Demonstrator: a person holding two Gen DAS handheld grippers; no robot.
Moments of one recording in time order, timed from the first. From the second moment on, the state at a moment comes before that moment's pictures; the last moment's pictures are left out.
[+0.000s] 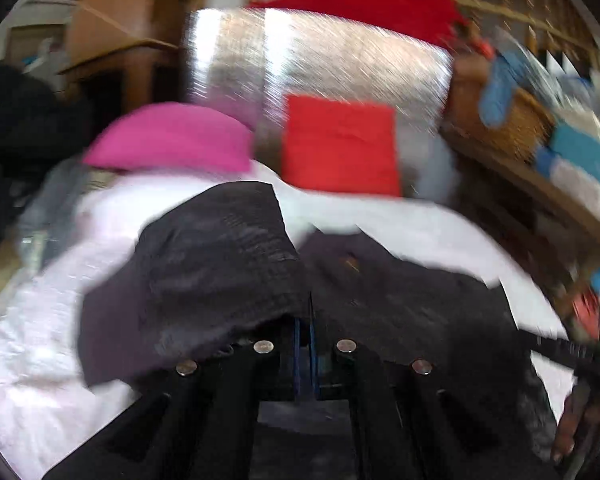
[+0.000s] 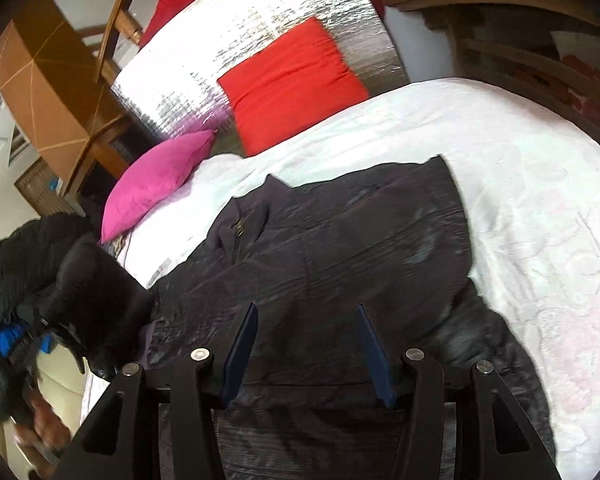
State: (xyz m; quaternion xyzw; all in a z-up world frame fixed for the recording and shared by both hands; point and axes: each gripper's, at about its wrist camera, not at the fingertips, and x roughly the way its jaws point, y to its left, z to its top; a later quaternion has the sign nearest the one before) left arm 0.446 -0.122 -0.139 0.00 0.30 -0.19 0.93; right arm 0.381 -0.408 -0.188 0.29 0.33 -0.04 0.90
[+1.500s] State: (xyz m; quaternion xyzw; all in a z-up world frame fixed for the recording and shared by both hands) left arm 0.473 -0.098 -0.161 -0.15 0.39 -0.31 0.85; right arm 0.406 -0.387 -0.199 0.30 0.35 0.01 0.89
